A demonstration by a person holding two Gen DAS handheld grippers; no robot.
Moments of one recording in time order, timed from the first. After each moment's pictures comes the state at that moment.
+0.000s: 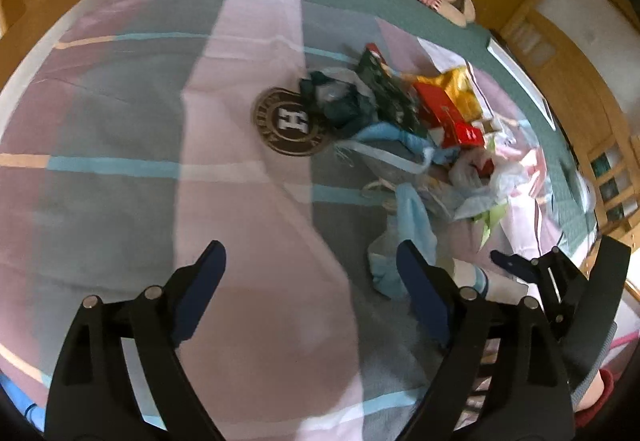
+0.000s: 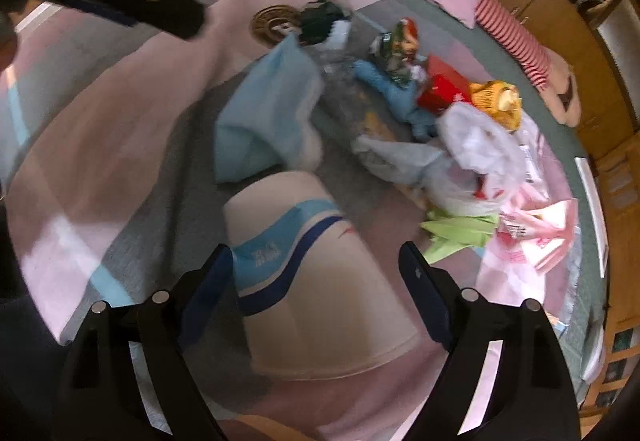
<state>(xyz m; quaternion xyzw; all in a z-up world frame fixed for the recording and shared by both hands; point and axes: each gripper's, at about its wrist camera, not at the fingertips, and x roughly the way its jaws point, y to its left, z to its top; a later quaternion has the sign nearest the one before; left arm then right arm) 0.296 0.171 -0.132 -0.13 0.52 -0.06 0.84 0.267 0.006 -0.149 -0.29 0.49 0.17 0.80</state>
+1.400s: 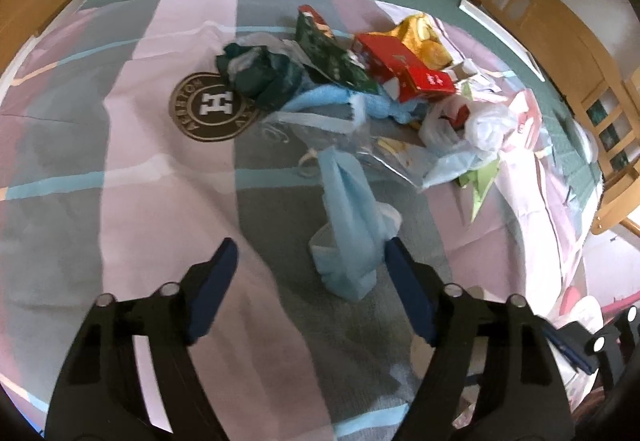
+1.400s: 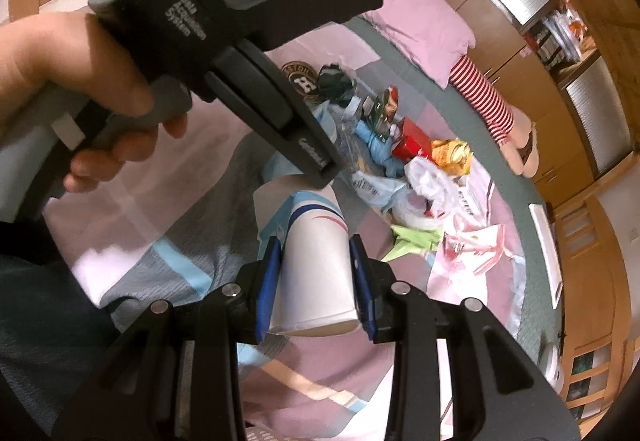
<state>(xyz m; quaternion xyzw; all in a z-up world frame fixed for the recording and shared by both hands) 0.318 0.110 -0.157 -0.06 0.52 -0.10 0.84 0.188 0.025 -0.099 -0.35 0.39 0.15 0.84</state>
